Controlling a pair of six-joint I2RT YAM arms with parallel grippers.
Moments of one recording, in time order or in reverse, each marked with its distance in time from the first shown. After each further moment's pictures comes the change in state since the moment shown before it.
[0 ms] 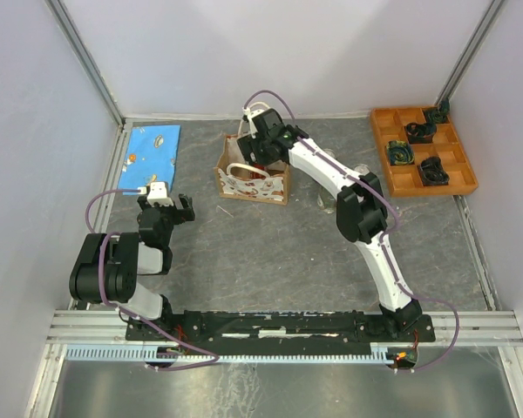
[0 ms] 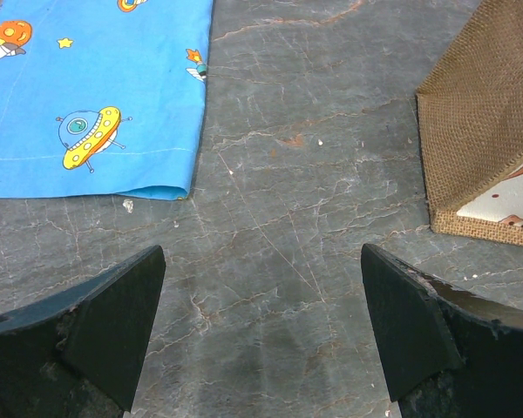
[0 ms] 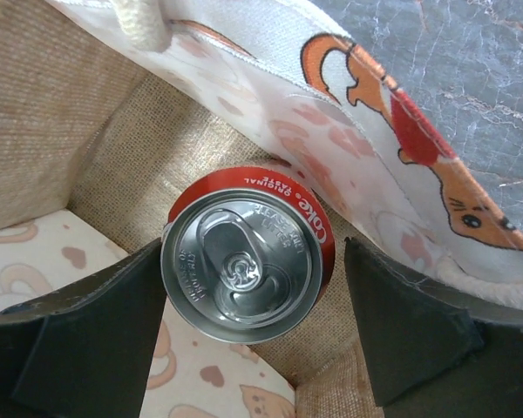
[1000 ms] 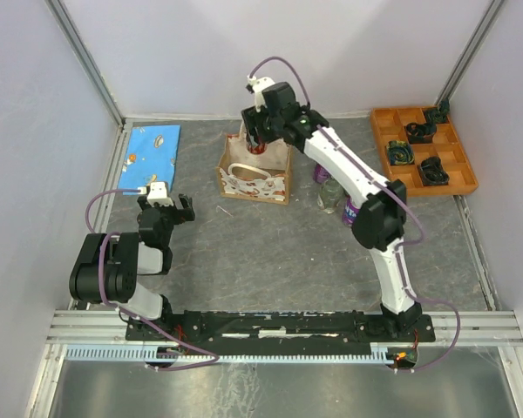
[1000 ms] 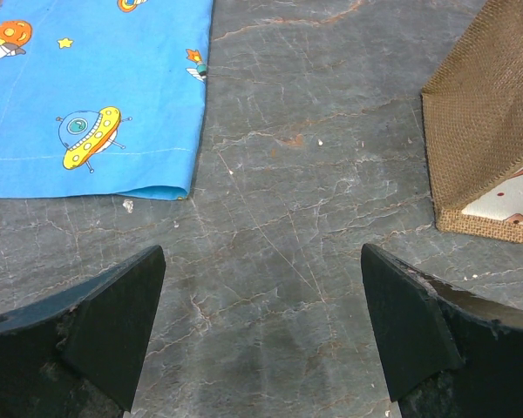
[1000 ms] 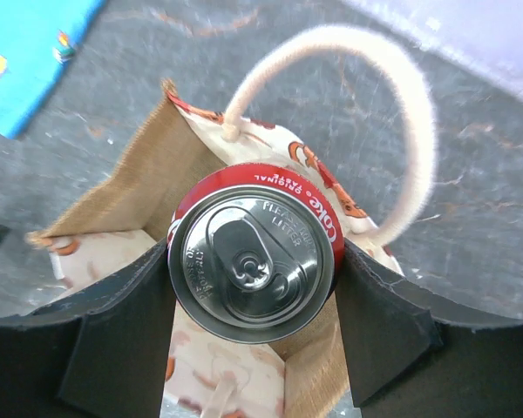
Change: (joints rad) left arm 0.000 0.000 0.000 0.000 0.000 0.000; right arm 0.003 -0.140 0.071 -0.026 0.009 -0.046
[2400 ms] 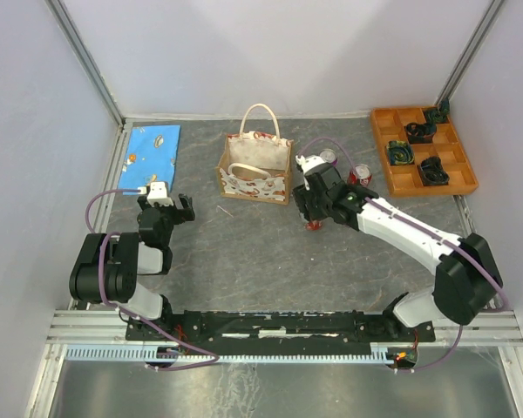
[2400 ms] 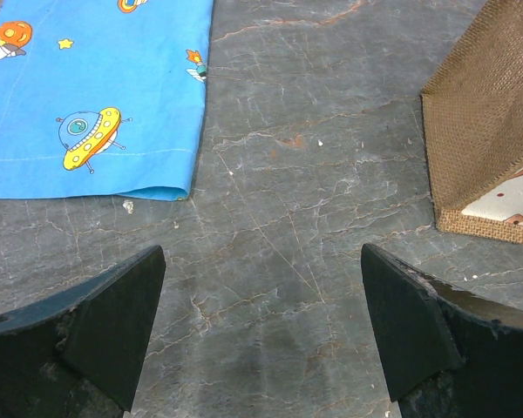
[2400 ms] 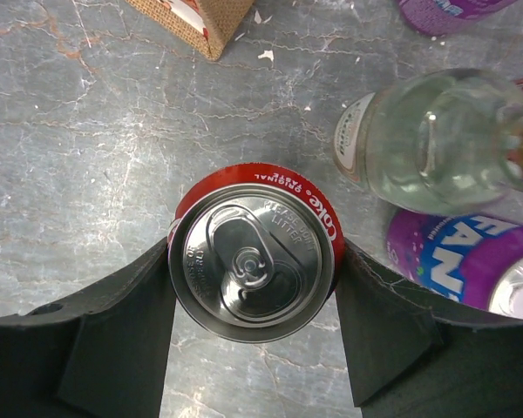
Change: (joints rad) left arm 0.000 0.000 0.000 0.000 0.000 0.000; right arm 0.049 -0.821 -1.218 0.160 0.171 0.100
